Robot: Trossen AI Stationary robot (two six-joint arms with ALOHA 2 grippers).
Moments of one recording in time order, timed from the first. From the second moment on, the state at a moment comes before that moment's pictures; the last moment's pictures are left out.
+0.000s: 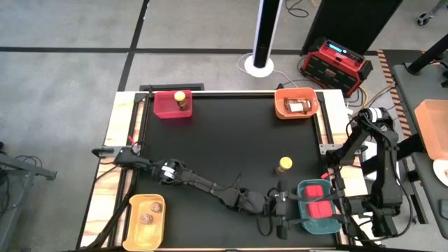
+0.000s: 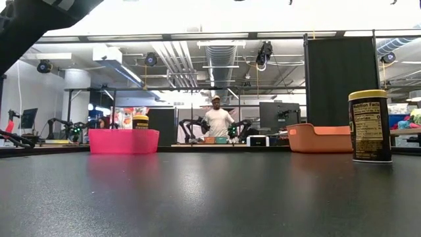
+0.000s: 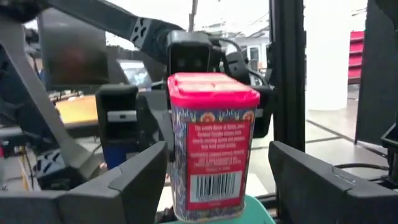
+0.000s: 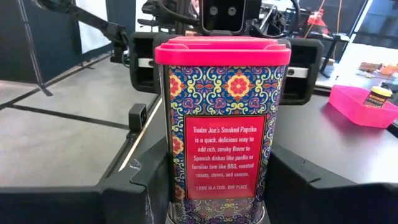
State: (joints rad) left arm -0.38 2.67 2.31 0.55 -0.28 0.15; right arm 1.63 1.33 0.83 -0.91 1.38 1.31
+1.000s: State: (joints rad) left arm -0.37 2.67 2.31 0.52 -0.38 0.15; right arm 1.52 1.33 0.83 -0.90 1.39 1.16
